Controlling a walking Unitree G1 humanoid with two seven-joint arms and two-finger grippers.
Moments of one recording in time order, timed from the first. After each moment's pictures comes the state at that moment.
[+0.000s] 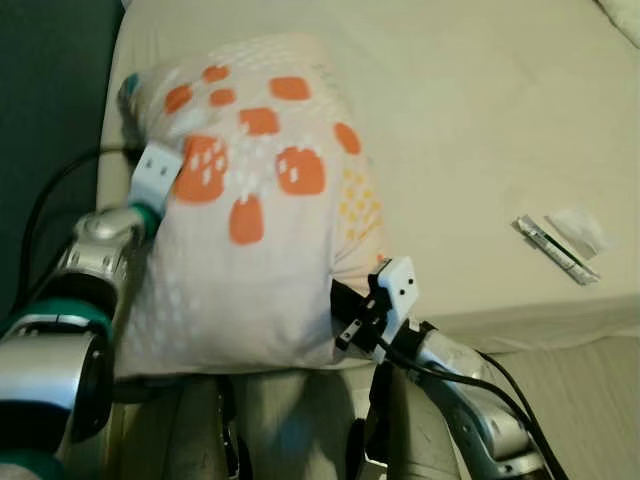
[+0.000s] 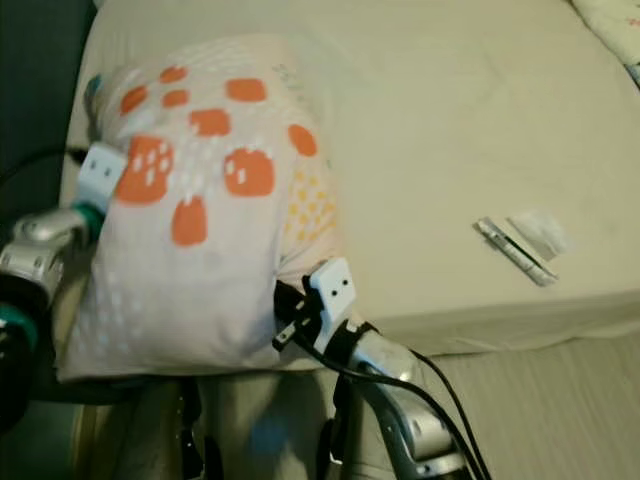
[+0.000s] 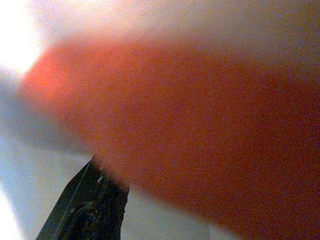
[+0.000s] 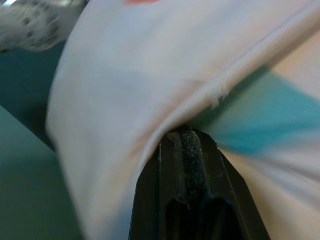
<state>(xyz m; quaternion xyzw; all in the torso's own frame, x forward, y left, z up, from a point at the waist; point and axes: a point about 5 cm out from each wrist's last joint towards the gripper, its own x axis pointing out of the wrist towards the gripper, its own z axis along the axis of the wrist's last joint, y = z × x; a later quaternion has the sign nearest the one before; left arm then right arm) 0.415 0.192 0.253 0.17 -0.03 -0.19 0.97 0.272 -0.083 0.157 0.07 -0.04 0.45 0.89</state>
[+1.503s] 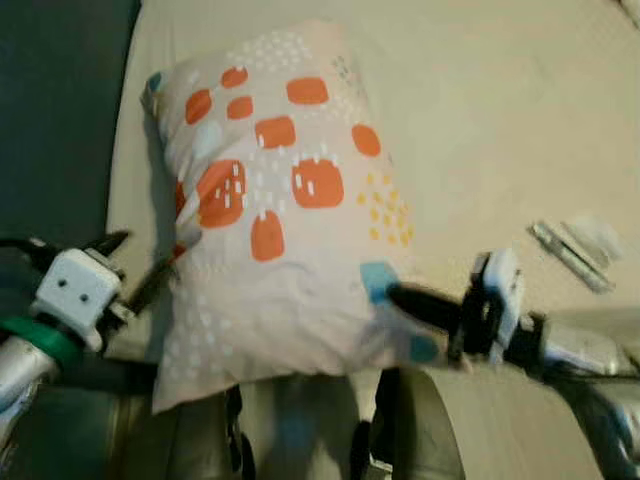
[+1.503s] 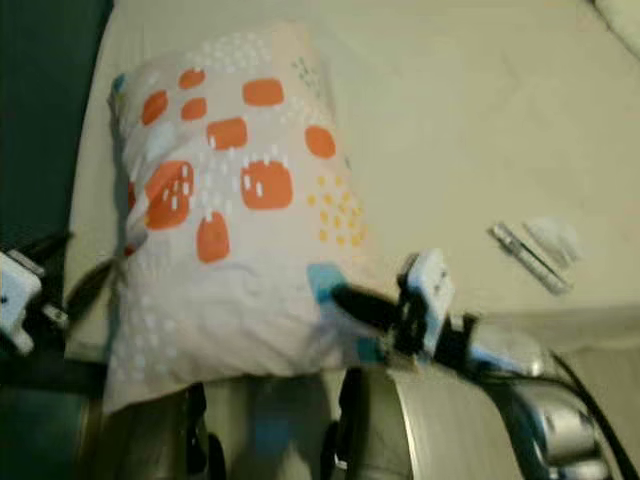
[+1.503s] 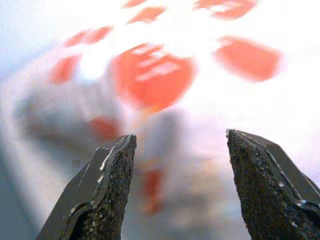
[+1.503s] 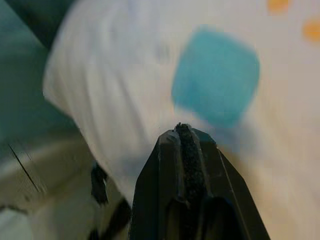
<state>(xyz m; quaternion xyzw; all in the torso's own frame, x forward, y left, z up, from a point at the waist) 0.234 0.225 0.213 0.23 -0.09 -0.24 0.94 0.261 -0.194 0.168 -0.08 0.07 0.47 0.87</state>
